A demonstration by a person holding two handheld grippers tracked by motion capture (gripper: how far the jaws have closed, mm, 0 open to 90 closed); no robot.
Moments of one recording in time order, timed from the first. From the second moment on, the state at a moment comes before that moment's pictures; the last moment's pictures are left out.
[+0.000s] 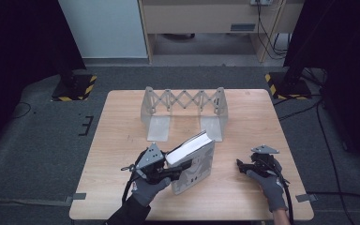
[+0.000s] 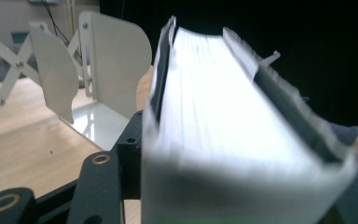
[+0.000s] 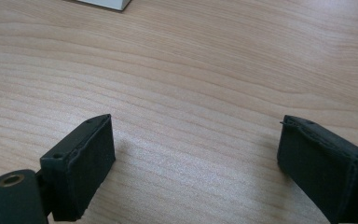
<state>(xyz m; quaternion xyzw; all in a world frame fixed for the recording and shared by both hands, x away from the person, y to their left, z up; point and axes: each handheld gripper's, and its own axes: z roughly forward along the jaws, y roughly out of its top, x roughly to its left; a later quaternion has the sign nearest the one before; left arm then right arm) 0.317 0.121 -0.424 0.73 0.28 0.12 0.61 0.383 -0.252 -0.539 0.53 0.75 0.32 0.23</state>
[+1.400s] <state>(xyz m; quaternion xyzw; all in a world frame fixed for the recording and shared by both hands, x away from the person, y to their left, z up) 0.340 0.087 -0.390 0.79 0.29 0.12 0.53 0.384 -0.250 -0.540 0.54 0.75 0.31 0.23</state>
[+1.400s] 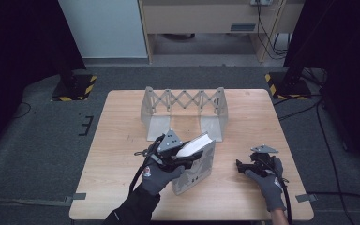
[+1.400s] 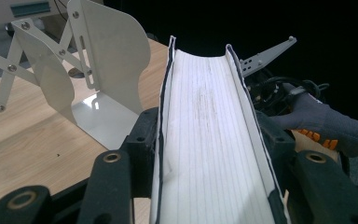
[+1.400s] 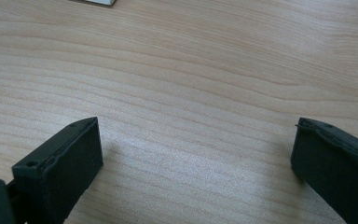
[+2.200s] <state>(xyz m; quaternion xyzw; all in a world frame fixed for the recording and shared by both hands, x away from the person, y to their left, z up) 0.354 0.187 -0.340 0.70 0.40 0.22 0.54 0.384 -0.250 -0.540 0.54 0.75 0.31 0.23</state>
